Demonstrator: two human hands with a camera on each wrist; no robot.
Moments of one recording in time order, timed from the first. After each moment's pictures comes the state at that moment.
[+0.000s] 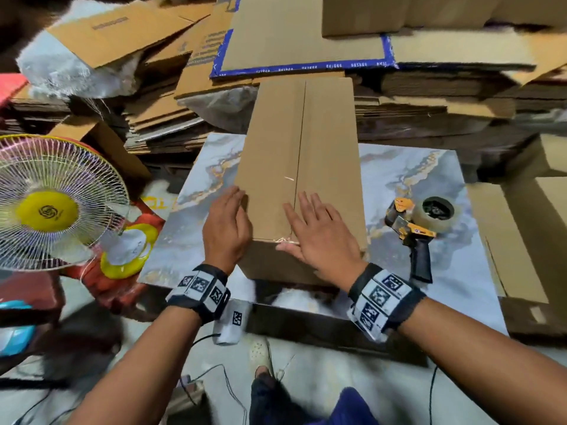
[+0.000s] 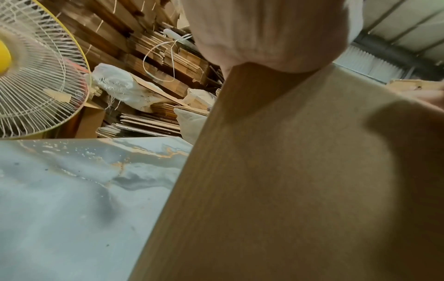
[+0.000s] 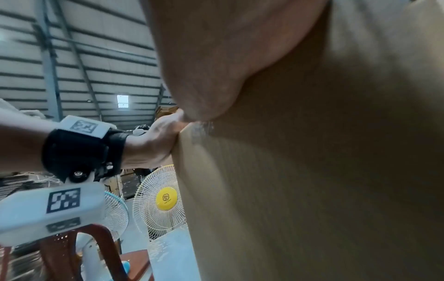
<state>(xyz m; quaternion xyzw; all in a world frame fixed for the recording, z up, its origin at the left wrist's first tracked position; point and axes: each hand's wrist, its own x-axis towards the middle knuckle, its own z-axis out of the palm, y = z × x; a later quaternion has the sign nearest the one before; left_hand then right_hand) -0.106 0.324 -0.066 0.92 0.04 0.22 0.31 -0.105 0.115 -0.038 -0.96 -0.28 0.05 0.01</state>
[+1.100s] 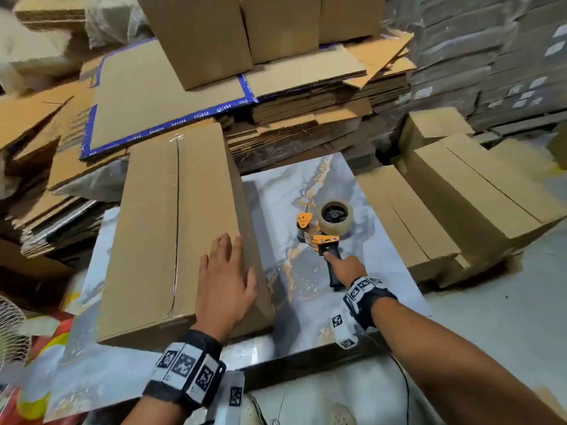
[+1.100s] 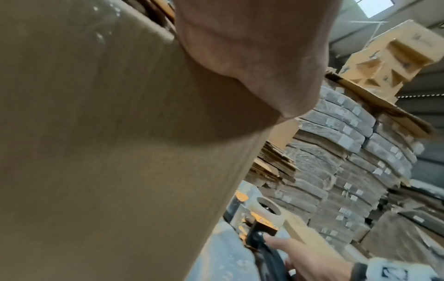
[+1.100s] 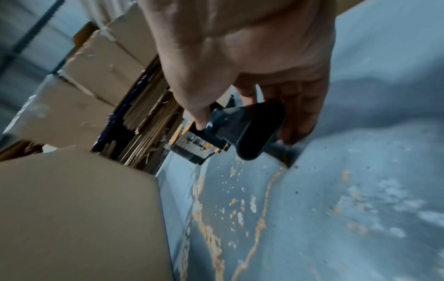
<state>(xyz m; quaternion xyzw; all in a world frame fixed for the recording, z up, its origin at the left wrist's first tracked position) -0.092 0.148 -0.037 0.98 -0.14 0.01 0.11 -0.065 -0.121 -0.197 -0.77 0.38 0.17 0.49</state>
